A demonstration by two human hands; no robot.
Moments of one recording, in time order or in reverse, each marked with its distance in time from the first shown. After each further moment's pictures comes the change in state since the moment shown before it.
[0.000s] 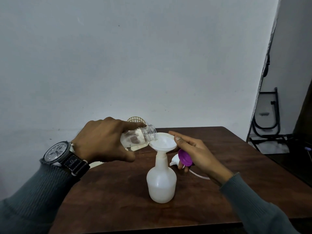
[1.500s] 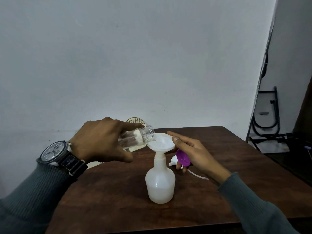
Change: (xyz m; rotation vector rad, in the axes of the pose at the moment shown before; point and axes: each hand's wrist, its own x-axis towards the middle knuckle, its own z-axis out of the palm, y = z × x) left_hand 0.002 0.000 -0.004 0.023 -0.054 -0.005; right_hand 0.007 0.012 -0.004 0.025 -0.008 -0.009
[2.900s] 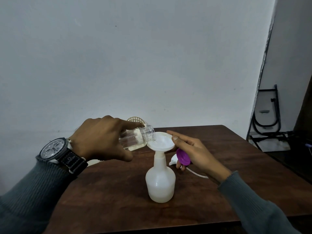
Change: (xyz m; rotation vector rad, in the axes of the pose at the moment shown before) left_hand 0.000 0.004 -0.008 0.047 -0.030 0.013; right_hand -0.001 0.000 0.000 0.008 -0.006 -0.012
